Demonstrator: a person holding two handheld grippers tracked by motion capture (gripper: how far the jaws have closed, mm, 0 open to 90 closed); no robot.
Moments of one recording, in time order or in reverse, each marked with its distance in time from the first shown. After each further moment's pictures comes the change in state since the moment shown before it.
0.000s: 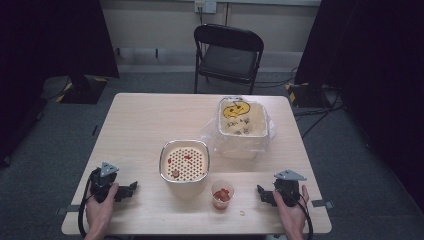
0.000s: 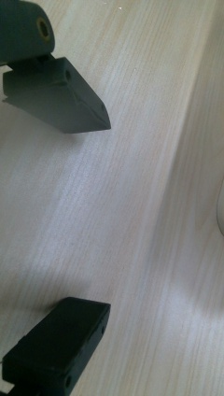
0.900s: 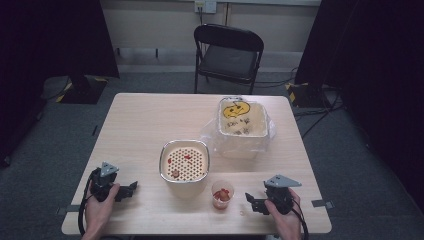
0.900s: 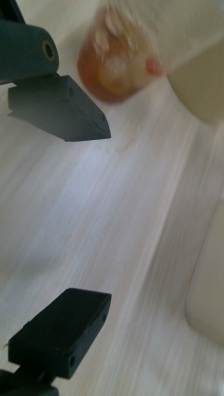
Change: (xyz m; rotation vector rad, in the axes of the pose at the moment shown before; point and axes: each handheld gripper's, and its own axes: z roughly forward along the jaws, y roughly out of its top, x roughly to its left) left arm 0.000 0.000 0.000 0.000 0.001 0.000; right arm 0.045 0.011 -0.031 -0.033 0.192 -0.062
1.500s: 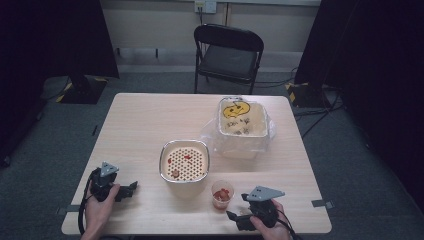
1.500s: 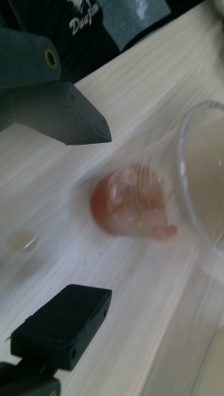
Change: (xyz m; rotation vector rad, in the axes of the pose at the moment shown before) left arm 0.000 0.000 0.000 0.000 0.000 0.000; right arm 0.055 0.001 -0.002 0.017 0.242 -0.116
